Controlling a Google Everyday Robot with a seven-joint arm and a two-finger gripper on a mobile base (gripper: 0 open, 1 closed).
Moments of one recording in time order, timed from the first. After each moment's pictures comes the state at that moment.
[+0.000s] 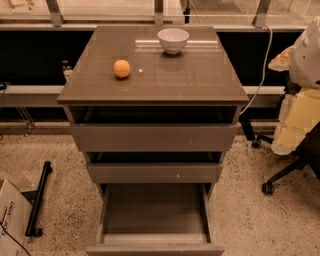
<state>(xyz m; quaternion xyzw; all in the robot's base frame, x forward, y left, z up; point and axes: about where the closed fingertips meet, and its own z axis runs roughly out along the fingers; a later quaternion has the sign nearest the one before) 0.438 -0.217 0.976 -0.60 0.78 -0.03 0.16</state>
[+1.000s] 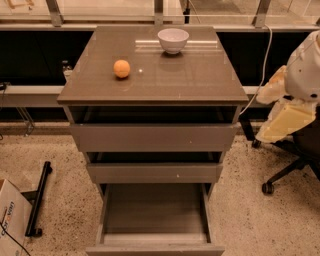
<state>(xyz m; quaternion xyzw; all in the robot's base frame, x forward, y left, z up) 0.434 -0.207 0.960 -0.61 0.78 -0.01 0.17</state>
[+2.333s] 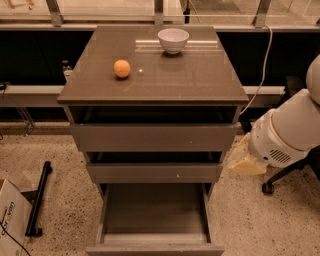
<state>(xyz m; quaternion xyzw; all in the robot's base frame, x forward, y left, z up) 0.414 -0.179 0.836 -0.55 0.81 0.07 0.18</state>
